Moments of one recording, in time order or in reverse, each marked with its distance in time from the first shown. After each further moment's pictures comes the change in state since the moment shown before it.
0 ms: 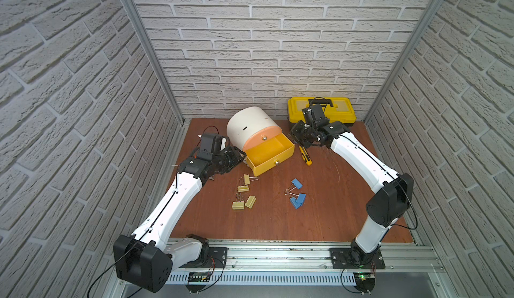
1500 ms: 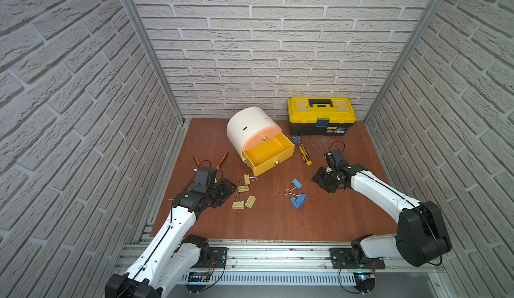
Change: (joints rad) left arm 0.000 -0.324 -0.496 -0.017 -0.040 -0.139; right arm -0.147 -0.399 -0.905 0.132 -0.085 -0.224
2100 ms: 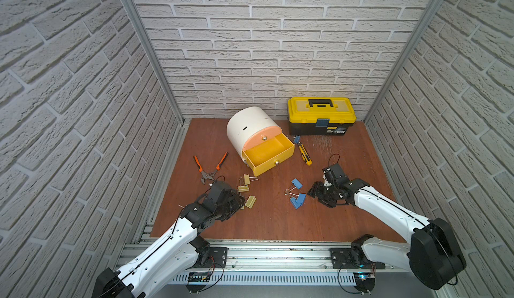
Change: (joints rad) left arm -0.315 -0.101 -0.138 0.070 -0.194 -0.217; right arm 0.108 -0.158 -0.173 0.030 -0.056 -0.037
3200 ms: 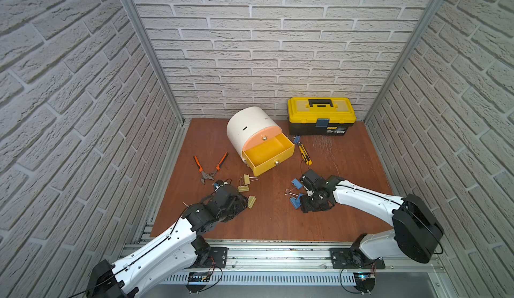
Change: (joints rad) left arm -0.149 -0.002 0.044 -0.017 -0.139 -0.060; right arm 0.275 0.243 0.147 -0.184 0.194 -0.323
